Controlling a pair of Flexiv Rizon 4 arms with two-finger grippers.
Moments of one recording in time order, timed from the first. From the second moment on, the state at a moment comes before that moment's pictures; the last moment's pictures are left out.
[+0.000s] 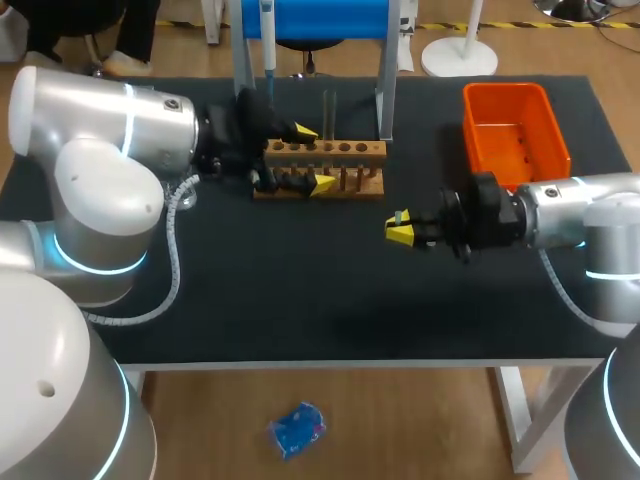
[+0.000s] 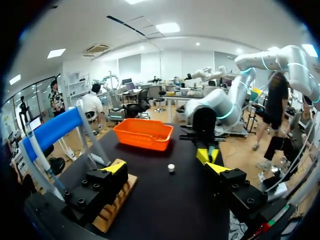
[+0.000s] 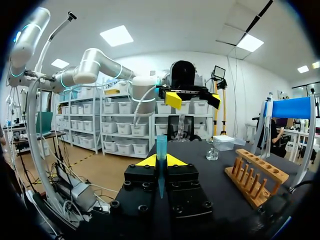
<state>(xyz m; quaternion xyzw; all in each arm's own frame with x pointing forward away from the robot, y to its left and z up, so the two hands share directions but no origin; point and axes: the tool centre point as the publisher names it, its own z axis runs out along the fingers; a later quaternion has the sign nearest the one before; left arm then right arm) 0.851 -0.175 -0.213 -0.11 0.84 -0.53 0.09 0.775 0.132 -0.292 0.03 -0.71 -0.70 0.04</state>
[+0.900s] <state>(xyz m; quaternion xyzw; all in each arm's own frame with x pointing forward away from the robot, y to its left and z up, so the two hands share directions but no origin) 0.955 -0.103 -0.171 -0.34 0.73 -0.54 0.25 0.774 0.132 -0.292 0.03 -0.71 -0.70 0.04</state>
